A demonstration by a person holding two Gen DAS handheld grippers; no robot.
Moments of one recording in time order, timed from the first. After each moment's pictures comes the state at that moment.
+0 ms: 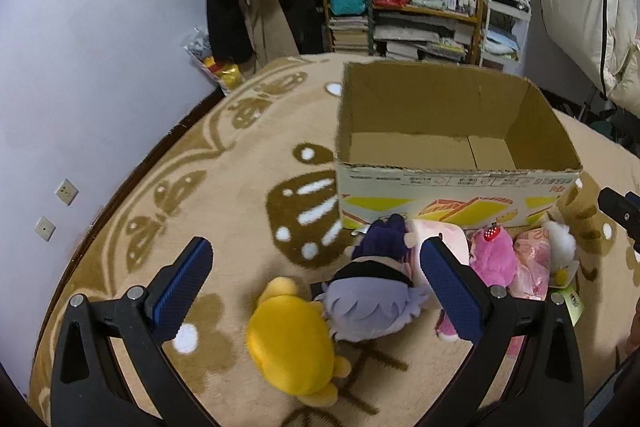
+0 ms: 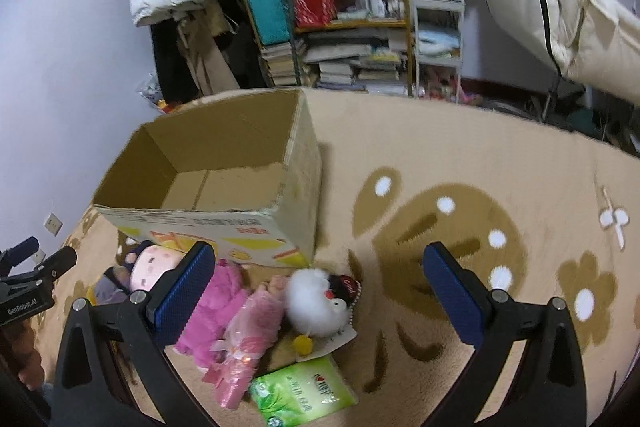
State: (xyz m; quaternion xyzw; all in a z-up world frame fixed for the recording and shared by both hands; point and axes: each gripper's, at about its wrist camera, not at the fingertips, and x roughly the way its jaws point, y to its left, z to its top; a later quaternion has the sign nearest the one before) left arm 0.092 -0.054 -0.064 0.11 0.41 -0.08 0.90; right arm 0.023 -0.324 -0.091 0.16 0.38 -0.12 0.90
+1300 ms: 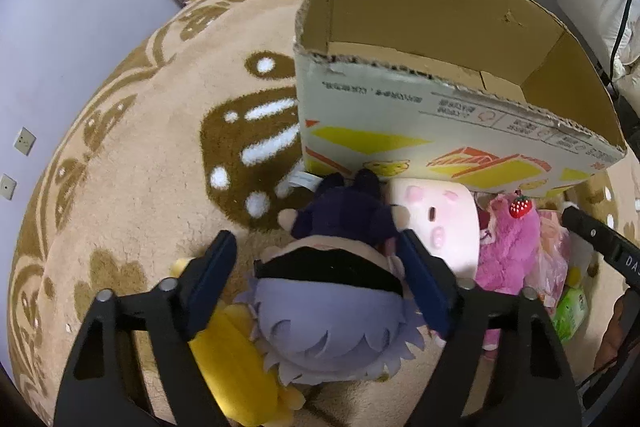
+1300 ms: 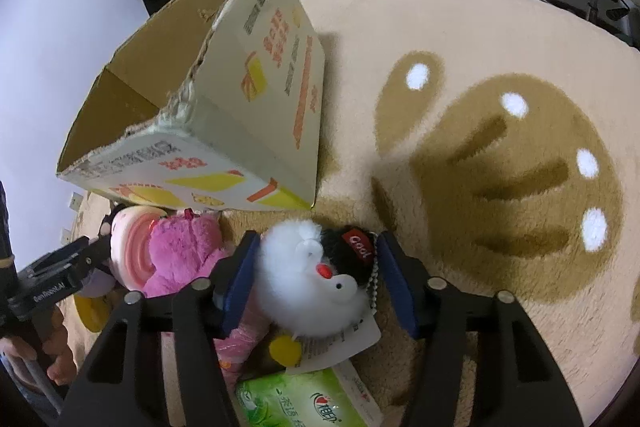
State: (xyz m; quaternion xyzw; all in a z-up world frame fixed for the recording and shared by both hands) left arm 0.135 -0.068 -0.135 0.07 0.54 -0.11 0.83; right arm 0.061 -0.338 -0.167 0.23 0.48 -0.05 0.85
